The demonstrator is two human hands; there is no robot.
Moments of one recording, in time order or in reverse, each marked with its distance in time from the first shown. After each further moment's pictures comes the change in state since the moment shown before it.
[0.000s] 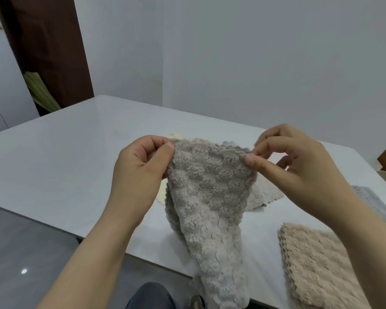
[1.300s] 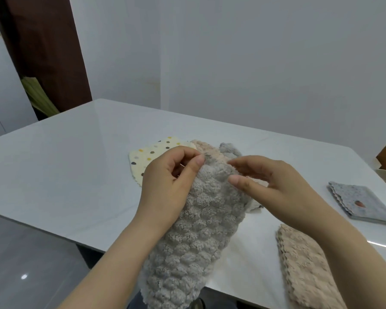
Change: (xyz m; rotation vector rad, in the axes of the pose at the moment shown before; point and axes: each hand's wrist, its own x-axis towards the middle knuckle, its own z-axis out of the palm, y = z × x) left_hand -0.006 -0.013 0.034 0.198 -0.059 0.169; right_hand -0.010 0.014 0.019 0.181 -0.196 0.217
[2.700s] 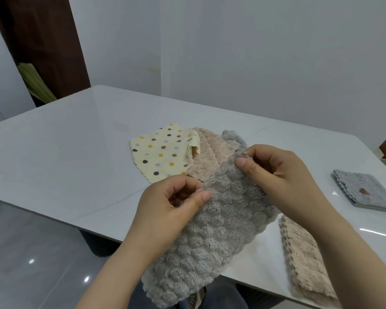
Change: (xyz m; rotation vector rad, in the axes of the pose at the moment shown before) left_hand -0.045 -0.020 -0.015 0.000 -0.196 -0.216; right_hand -0.005 0.003 0.016 0.108 0.104 -0.031
